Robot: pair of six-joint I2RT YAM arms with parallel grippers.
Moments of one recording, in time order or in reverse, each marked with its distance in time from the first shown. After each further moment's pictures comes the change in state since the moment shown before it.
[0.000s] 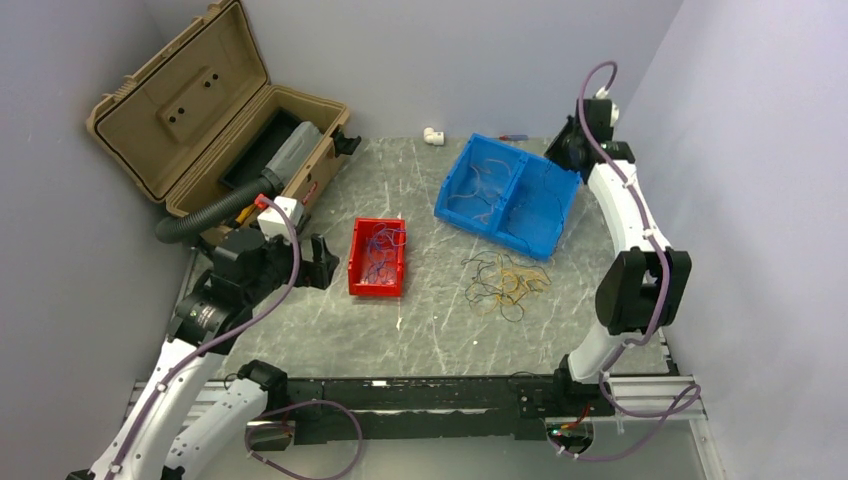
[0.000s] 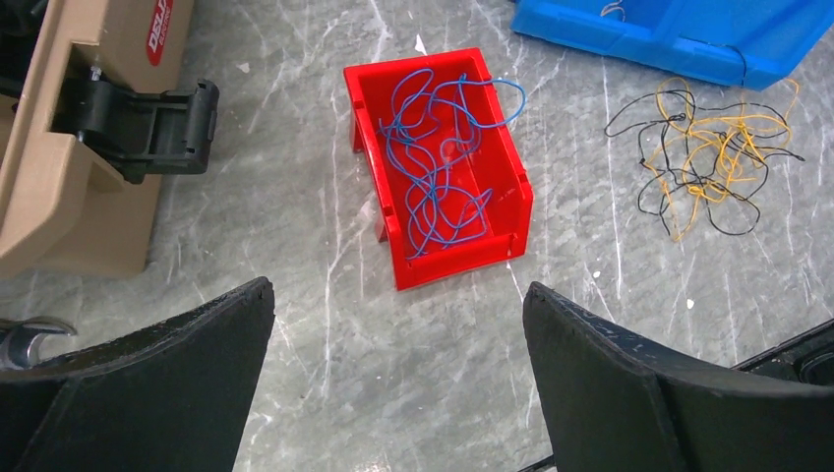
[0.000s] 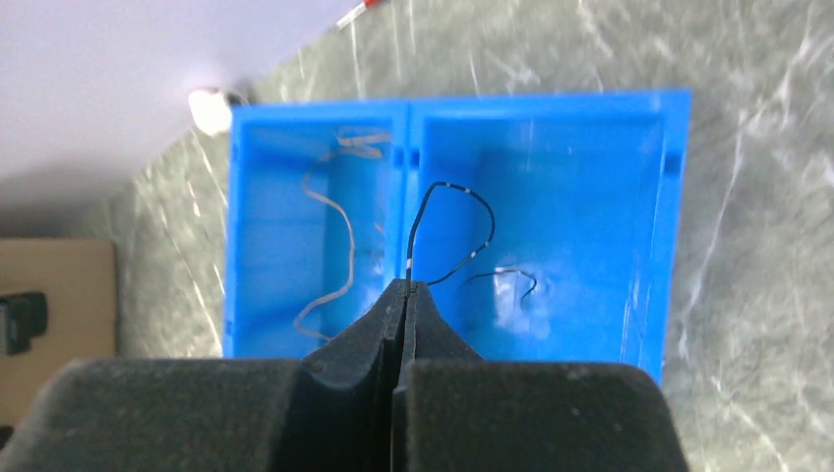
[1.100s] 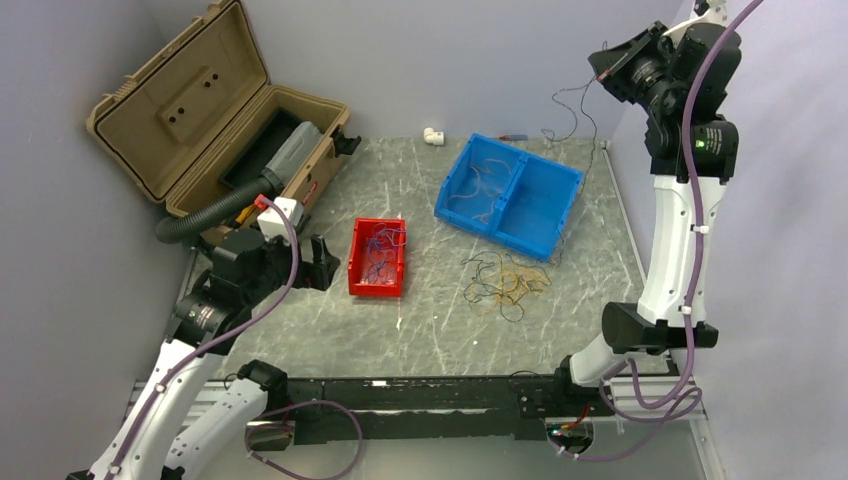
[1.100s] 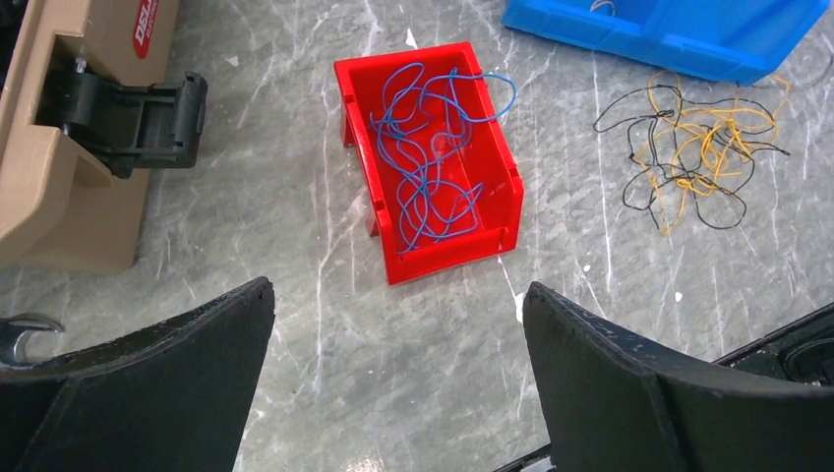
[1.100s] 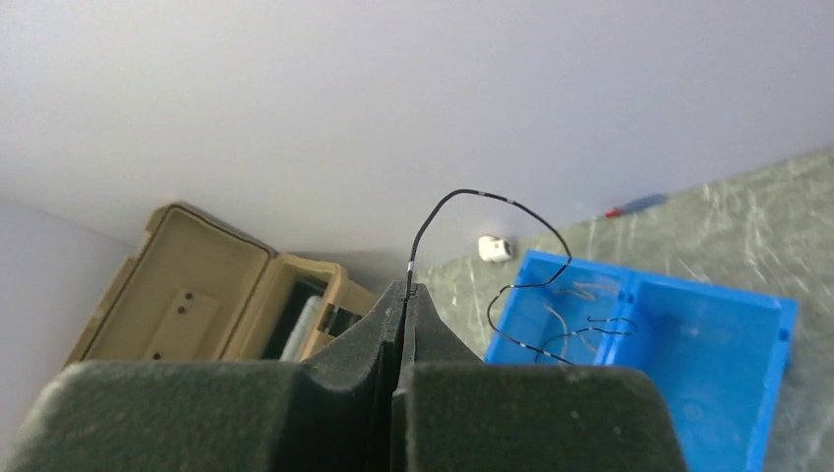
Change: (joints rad) left arm 0.000 -0.007 0.007 -0.021 0.008 -0.012; right arm -0.070 -0.123 0.703 -0.271 -0.216 0.056
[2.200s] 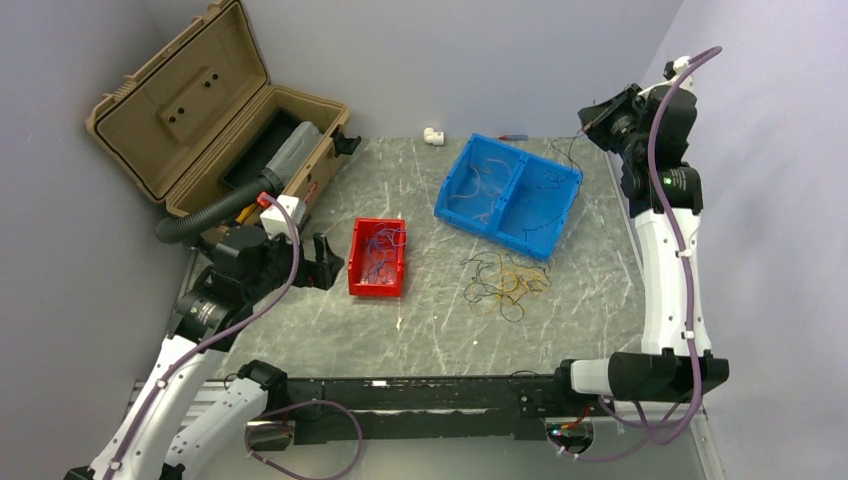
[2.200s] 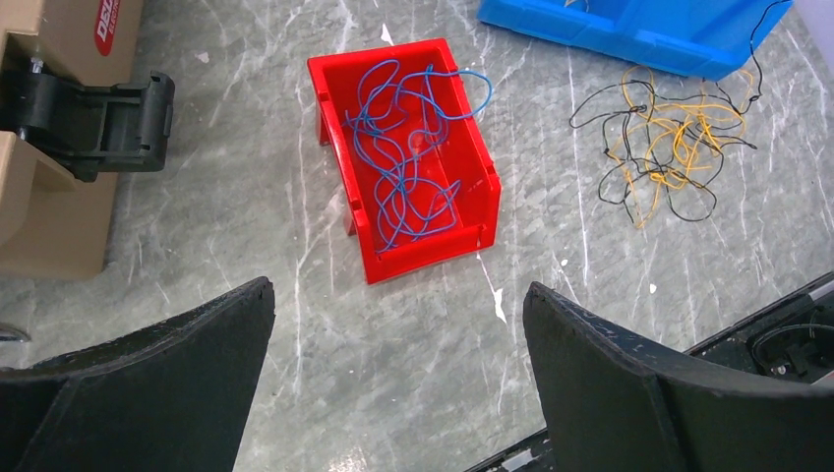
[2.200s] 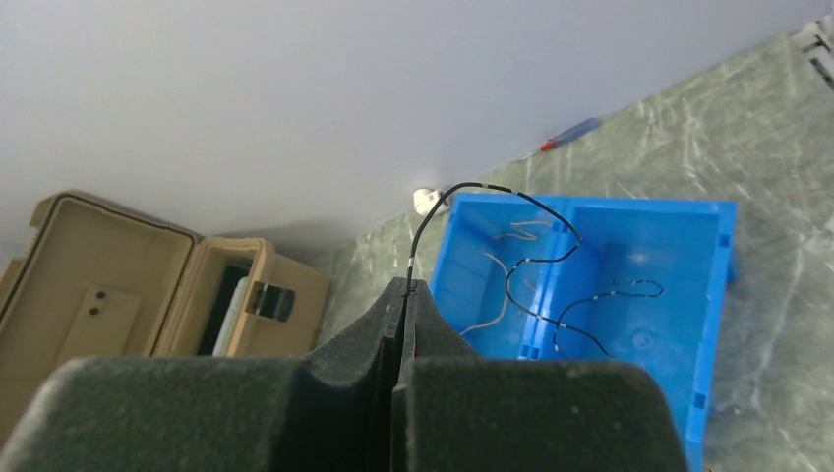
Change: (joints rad) left arm 0.000 0.021 0.015 0.001 0.048 -0.022; right arm -0.007 -0.227 -0.586 0.279 0.059 0.020
